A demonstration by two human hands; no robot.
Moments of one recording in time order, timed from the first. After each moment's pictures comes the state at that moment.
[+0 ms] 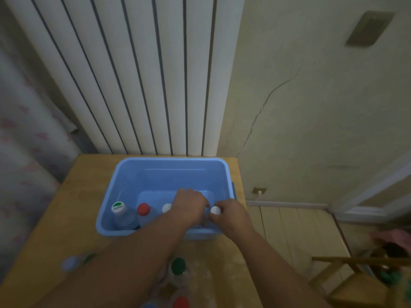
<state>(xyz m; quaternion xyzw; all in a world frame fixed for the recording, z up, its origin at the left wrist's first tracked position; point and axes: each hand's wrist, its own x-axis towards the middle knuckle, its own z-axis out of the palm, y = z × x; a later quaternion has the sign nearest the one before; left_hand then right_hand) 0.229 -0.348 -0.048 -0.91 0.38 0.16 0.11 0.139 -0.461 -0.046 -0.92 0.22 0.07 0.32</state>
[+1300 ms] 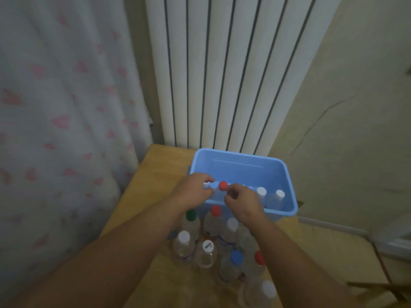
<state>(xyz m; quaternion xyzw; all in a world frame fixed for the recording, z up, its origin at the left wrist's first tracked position) 0.205 -0.109 0.012 -0.93 0.21 0.10 -0.29 0.130 -0.268 0.008 -0.92 0.16 -0.01 0.36</state>
